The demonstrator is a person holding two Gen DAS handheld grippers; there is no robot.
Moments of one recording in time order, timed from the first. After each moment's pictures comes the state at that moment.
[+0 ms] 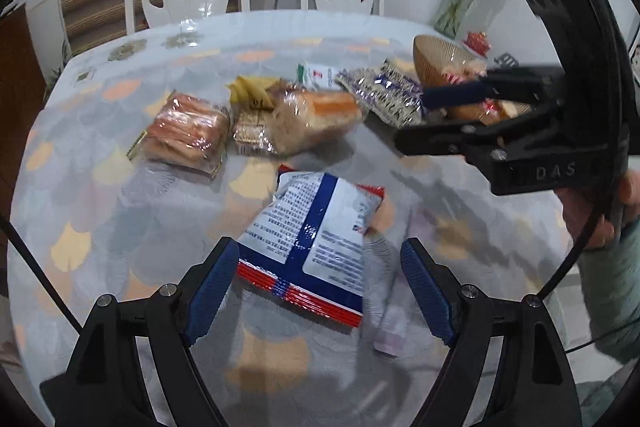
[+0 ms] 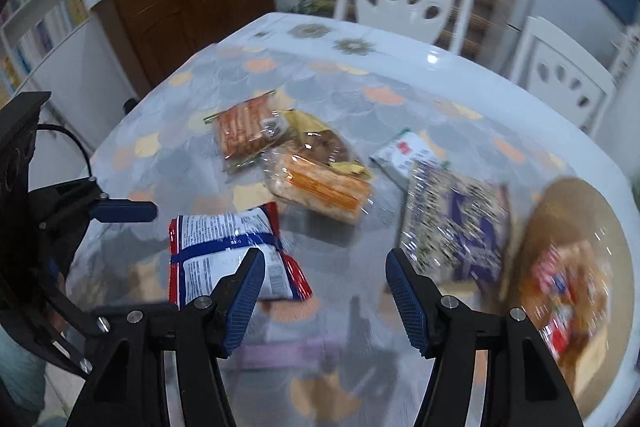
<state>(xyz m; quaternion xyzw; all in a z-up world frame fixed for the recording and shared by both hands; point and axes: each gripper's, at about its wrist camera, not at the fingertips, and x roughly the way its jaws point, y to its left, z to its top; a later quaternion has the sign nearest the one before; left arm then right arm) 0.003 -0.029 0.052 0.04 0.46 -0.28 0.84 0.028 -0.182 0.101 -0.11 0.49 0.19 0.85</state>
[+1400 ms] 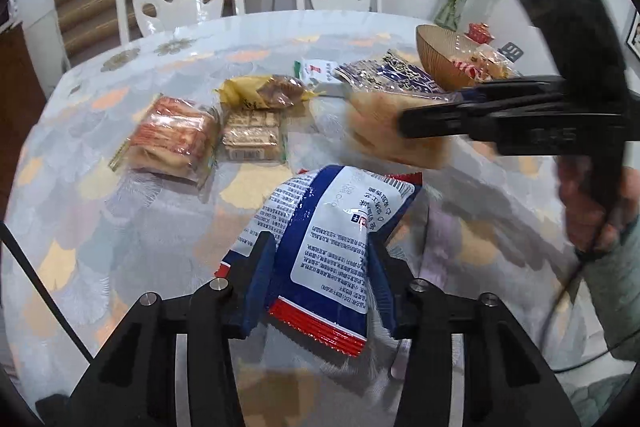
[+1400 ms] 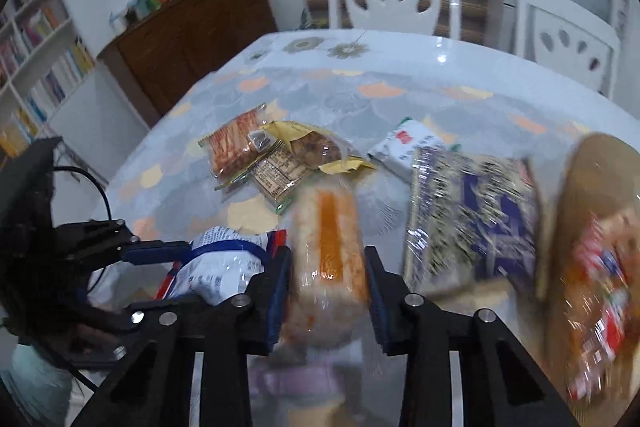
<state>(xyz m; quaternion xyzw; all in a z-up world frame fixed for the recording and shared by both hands) 0.004 -0.045 0.039 0.07 0.44 -0.28 0.85 0.031 -0.218 0.078 0.00 0.46 0.21 0.86</state>
